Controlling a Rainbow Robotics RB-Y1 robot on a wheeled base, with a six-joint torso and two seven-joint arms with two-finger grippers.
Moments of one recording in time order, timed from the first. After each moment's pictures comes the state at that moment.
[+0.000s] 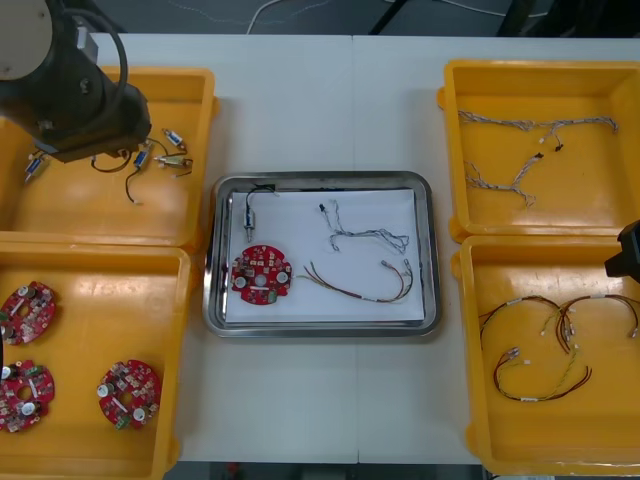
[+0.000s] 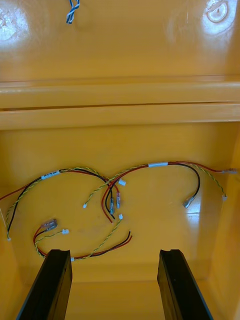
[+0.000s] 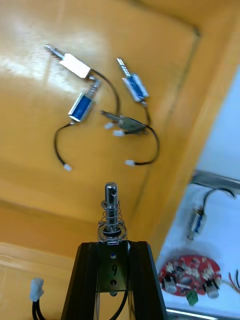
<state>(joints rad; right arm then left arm) -0.20 -0.98 -0.16 -2.14 -0.99 1.83 1.08 -0.76 0.64 -0.05 -1.84 0.63 1.91 -0.83</state>
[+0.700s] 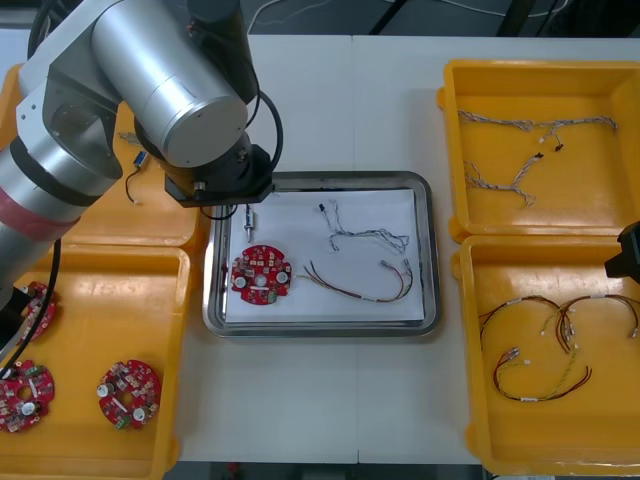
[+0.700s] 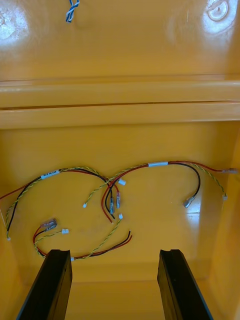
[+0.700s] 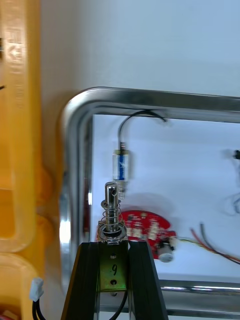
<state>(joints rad) -0.20 -0.98 -0.16 -2.14 -0.99 1.83 1.08 -0.91 0.57 -0.54 -1.82 0.68 1.85 -0.55</state>
